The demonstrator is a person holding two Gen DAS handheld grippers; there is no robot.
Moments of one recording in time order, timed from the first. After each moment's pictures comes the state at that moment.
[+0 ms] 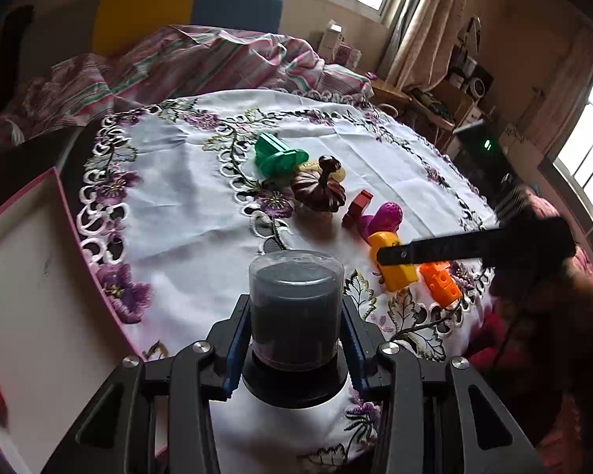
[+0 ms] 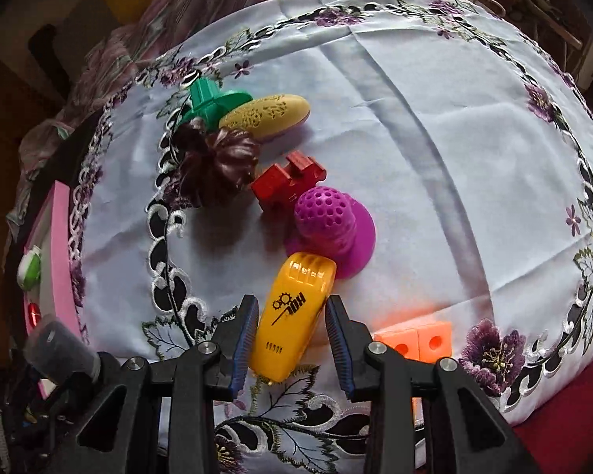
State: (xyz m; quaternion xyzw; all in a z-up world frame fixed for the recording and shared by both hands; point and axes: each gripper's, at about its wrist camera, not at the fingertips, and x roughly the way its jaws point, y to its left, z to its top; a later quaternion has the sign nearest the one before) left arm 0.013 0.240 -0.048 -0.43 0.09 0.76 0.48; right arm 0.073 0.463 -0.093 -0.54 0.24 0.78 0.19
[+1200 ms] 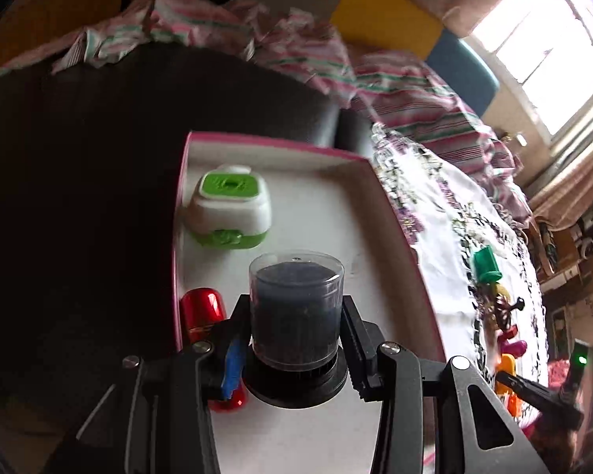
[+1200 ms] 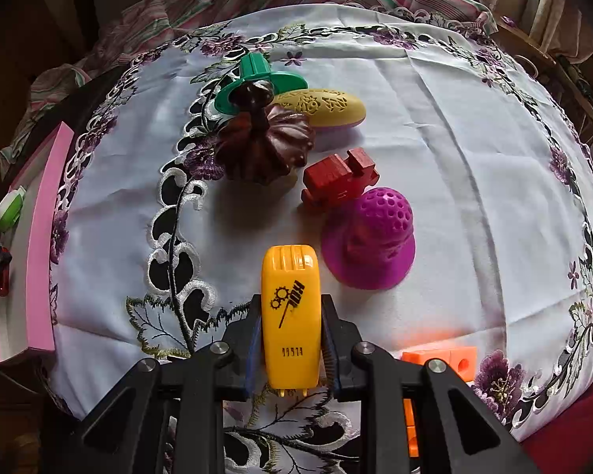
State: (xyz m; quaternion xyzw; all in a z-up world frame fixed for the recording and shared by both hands) left arm -0.145 0.059 -0.073 -0.52 -0.09 0.82 0.23; right arm 0.065 0.446 -0.100 -0.55 0.18 0.80 0.18
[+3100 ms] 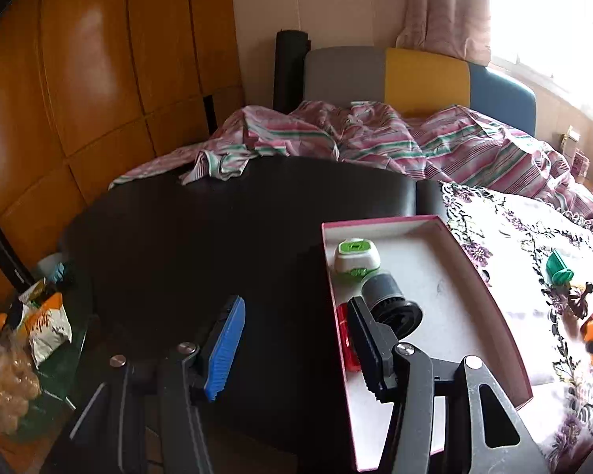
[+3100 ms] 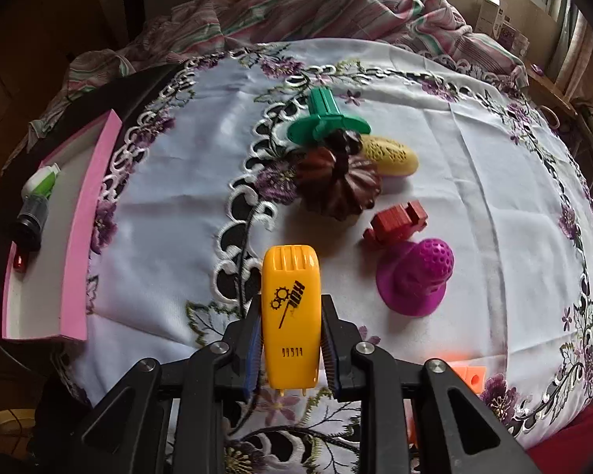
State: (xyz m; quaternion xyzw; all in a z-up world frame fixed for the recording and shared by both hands) left arm -0.046 0.007 -0.003 -0.34 0.05 0.94 0.05; right arm 0.046 0.394 -0.061 -0.52 0.12 0.84 0.12
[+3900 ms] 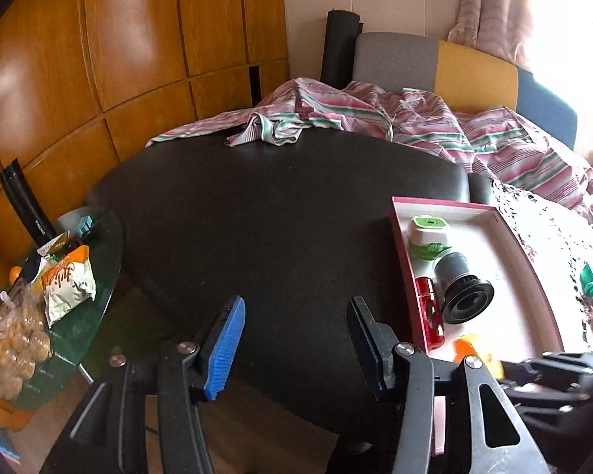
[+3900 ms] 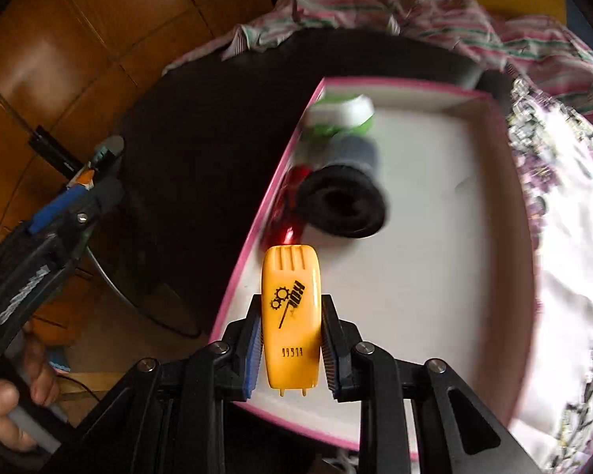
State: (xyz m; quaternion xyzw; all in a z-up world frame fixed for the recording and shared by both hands) left arm -0.050 -0.053 -0.031 -0.38 0.01 0.93 -0.01; right arm -0.068 0.117 -0.087 -0.55 0.06 0.82 -0.17
